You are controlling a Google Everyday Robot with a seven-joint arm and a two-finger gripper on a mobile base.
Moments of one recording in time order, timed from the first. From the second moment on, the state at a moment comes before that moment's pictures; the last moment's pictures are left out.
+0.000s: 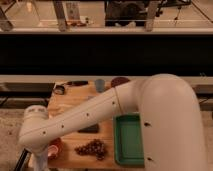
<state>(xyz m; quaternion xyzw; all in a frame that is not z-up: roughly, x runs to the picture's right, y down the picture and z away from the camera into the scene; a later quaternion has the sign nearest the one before) -0.300 0.264 0.637 -0.20 -0.31 -0.43 0.83</state>
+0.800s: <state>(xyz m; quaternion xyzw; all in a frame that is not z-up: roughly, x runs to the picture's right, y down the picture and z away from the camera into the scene) -0.232 0.251 0.656 -0.20 -0.23 -0.41 0.86</state>
